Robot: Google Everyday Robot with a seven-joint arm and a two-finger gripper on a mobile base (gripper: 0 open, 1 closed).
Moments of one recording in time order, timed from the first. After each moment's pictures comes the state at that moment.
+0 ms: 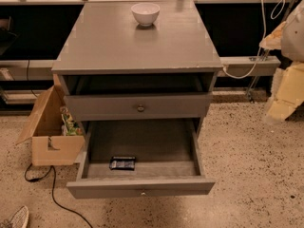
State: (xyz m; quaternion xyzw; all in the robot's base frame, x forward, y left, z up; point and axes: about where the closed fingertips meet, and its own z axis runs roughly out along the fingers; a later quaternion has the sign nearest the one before) arm 0.438 -0.216 0.979 -0.60 0.78 -0.04 0.16
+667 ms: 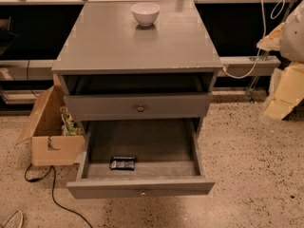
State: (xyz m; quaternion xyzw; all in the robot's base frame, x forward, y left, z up) arm 0.440 -0.213 0.976 -0.60 0.78 -0.02 0.17
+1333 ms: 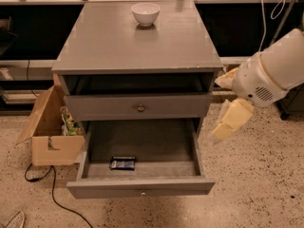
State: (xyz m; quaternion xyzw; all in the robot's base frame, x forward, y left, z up) arm 0.461 -0.149 0.882 -0.57 0.78 0.14 0.24
